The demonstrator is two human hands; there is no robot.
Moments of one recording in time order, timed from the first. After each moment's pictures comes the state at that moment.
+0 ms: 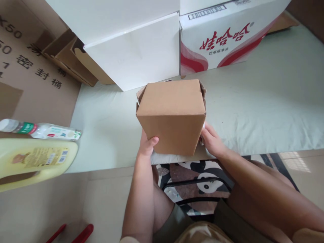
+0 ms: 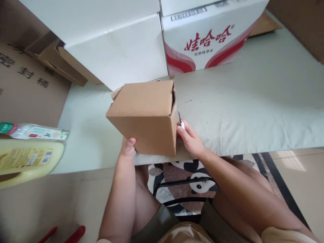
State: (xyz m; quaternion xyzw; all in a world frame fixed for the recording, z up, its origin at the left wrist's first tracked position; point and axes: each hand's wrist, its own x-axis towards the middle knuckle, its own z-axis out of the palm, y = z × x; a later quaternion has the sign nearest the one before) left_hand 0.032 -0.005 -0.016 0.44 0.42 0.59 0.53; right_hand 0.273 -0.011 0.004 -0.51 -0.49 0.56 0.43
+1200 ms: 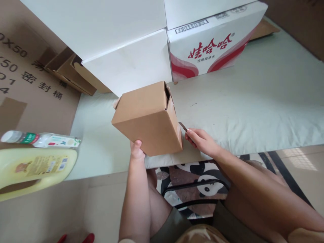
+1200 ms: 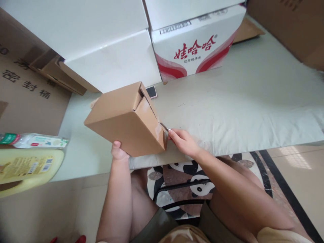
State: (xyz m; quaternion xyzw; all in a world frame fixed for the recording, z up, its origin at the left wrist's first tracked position) left_hand 0.029 -0.001 -0.005 0.34 0.50 0.65 0.45; right_hand 0.289 -0.003 0.012 -0.50 -0.58 0.58 0.29
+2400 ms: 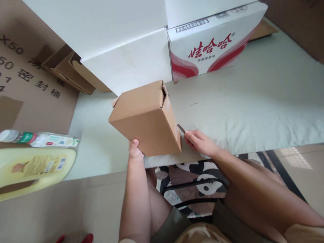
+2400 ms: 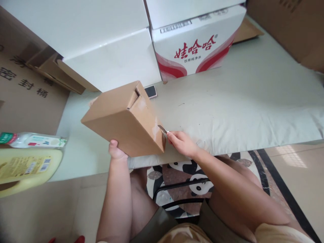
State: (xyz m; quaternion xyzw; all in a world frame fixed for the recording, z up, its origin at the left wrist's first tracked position) left_hand 0.025 0.001 -0.005 0.31 0.49 0.68 0.45; right_hand 0.283 -0.006 0.015 -0.50 -0.58 0.60 0.24
